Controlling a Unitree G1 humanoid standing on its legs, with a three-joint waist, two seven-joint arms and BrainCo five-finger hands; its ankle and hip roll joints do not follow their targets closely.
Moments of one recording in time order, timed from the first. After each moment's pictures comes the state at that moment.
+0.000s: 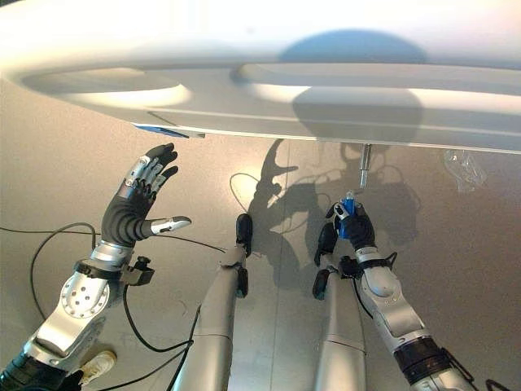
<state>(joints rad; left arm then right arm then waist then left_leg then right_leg) -0.14 0.77 -0.23 -0.29 -0.41 -0.41 0.18 -0.23 -0.51 0.22 0.14 0.39 -0.23 -0.23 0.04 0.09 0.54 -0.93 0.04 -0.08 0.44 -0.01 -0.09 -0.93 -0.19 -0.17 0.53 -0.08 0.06</state>
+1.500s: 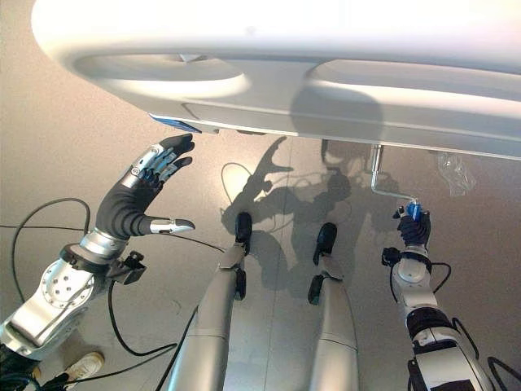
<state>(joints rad) -0.24 0.96 -0.32 -0.38 -0.50 -0.41 0.11 -0.61 -0.57 0.15 1.09 0.37 -0.37 -0.41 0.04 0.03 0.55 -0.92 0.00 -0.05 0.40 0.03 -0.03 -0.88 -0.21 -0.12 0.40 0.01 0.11</state>
